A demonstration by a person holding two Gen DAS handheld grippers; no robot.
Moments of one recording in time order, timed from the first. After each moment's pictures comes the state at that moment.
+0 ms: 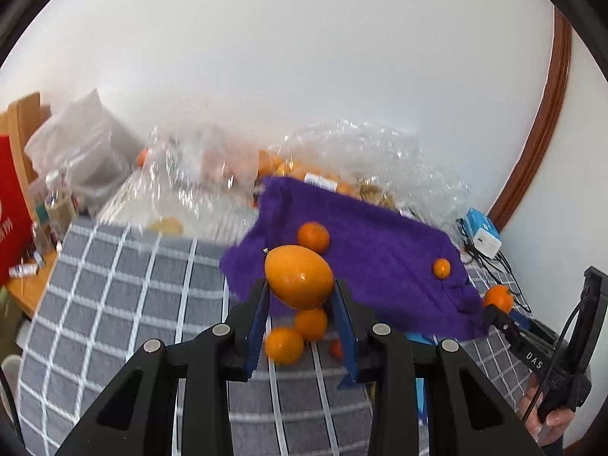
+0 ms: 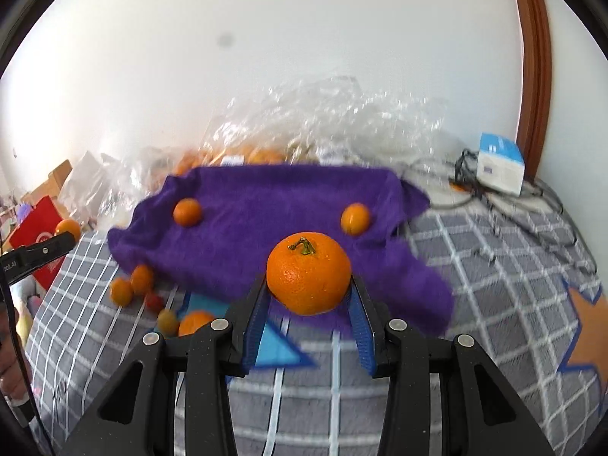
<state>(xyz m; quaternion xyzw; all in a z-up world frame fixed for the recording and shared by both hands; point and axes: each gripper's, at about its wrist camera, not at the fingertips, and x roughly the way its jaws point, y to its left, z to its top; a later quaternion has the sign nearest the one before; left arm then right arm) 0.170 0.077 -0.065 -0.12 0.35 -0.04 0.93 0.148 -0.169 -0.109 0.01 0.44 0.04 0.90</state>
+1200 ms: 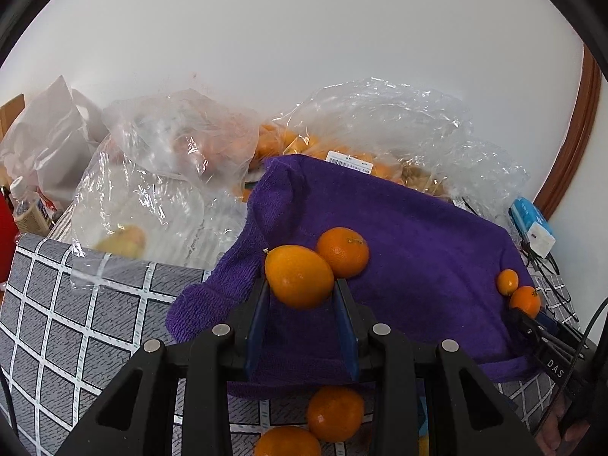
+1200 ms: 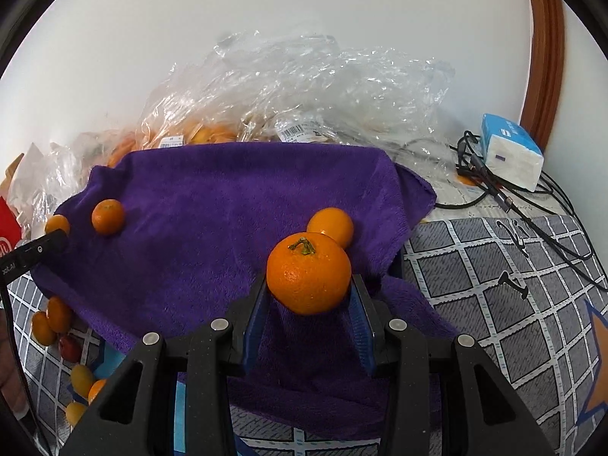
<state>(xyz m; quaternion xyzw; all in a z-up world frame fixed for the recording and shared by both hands) 0.265 0.055 -0.132 -0.10 0.39 -0.01 0.92 0.218 -0.176 -0.179 0.00 0.49 -0.01 0.87</state>
